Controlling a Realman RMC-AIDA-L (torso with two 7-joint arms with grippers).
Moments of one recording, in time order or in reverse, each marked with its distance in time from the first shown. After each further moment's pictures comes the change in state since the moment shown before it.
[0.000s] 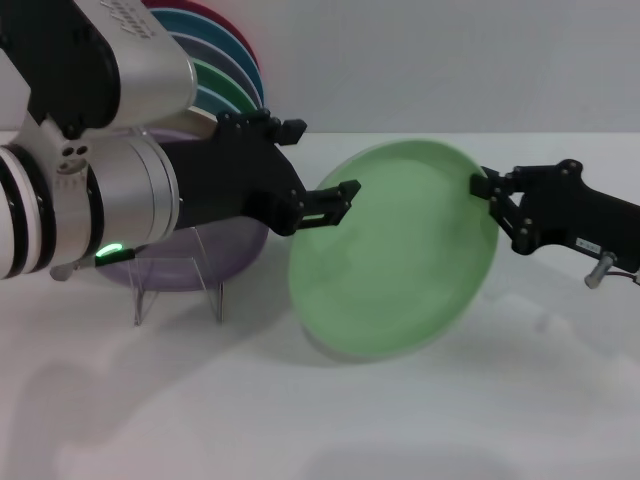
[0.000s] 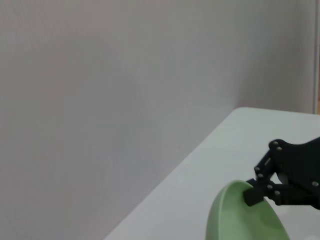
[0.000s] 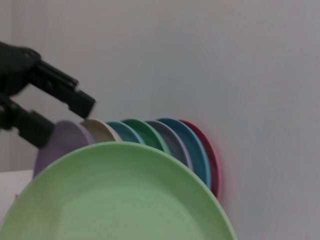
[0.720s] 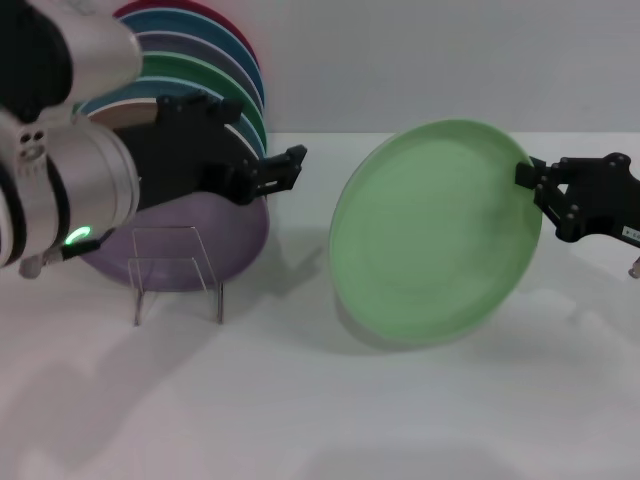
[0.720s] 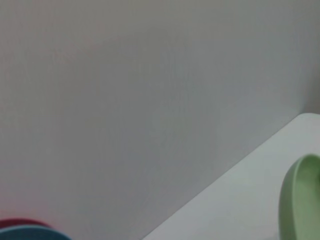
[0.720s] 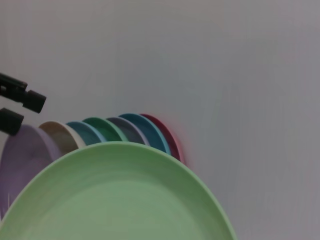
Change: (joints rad) left arm -0.055 0.356 0.332 -0.045 0.303 0.377 -0.697; right arm -0.036 -0.007 0.108 0.084 -0.101 0.013 0.152
